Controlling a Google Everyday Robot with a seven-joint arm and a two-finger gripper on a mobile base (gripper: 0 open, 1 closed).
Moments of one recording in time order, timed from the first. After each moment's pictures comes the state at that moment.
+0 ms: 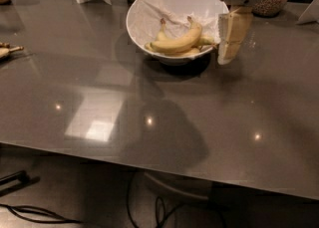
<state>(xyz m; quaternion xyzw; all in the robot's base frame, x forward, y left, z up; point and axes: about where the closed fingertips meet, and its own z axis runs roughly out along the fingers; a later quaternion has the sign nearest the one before) 0.554 -0.092 1.007 -0.80 0.54 -0.06 0.26</state>
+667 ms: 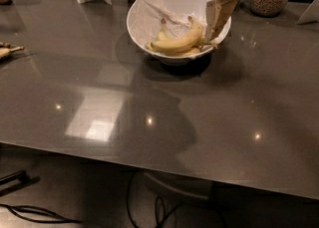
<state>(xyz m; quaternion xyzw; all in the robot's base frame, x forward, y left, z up) 0.597 -0.074 1.017 -0.85 0.42 -0.14 0.28</state>
